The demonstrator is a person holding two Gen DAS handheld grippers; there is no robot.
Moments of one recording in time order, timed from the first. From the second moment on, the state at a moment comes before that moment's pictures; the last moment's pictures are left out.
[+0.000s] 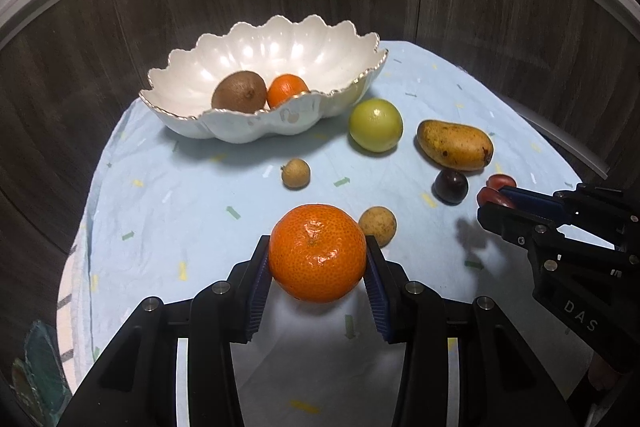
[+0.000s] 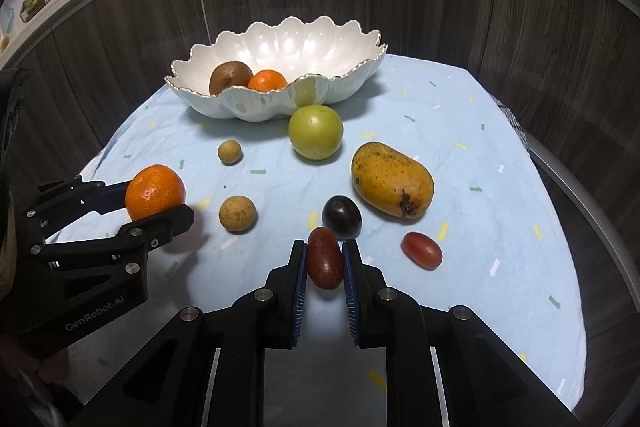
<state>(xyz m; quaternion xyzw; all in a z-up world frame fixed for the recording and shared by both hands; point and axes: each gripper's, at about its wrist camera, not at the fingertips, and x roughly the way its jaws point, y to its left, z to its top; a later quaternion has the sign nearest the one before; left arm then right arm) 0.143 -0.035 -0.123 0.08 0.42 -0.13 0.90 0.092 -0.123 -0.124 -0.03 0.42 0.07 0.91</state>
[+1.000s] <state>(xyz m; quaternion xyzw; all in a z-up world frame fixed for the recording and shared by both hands) 0.193 -0.004 -0.068 0.06 0.38 -0.09 0.92 0.144 -0.108 -0.064 -0.02 0.36 0.08 0.93</state>
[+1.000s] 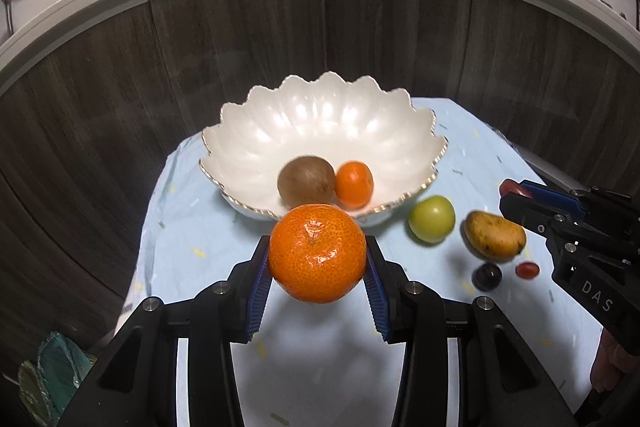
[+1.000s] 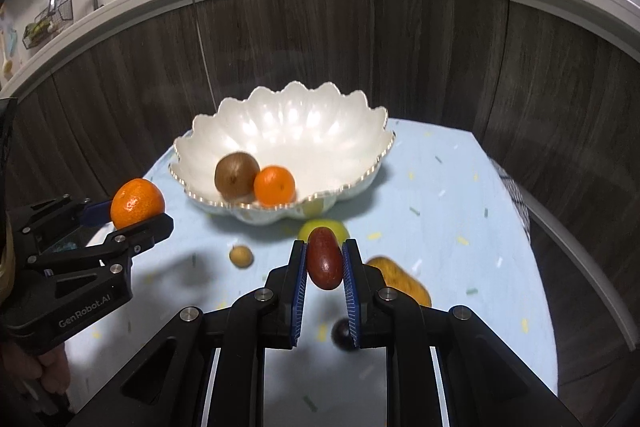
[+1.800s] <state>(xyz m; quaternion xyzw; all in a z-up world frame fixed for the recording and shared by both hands) 0.263 0.017 -0.054 0.05 0.37 -0.07 0.93 0.220 -0.102 -0.042 0.00 0.35 0.06 0.94</state>
